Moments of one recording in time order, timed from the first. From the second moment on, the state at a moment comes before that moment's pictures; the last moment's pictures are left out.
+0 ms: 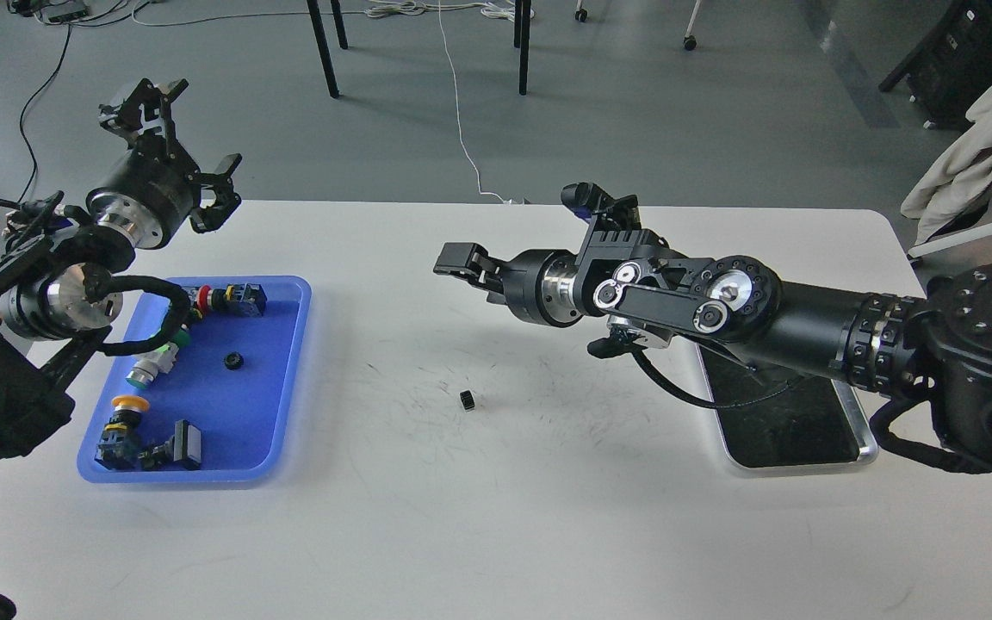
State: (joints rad) left arm -0.71 0.47 -0.83 -0.89 0.16 -0.11 -0.16; right arm 1.23 0.00 -0.03 0.79 -0.39 0.07 -0.05
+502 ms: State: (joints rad) left arm -0.71 0.64 -0.67 -1.24 0.56 -0.08 -0.09; right arm 0.79 -0.17 0.91 0.86 -0.28 0.22 -0.01
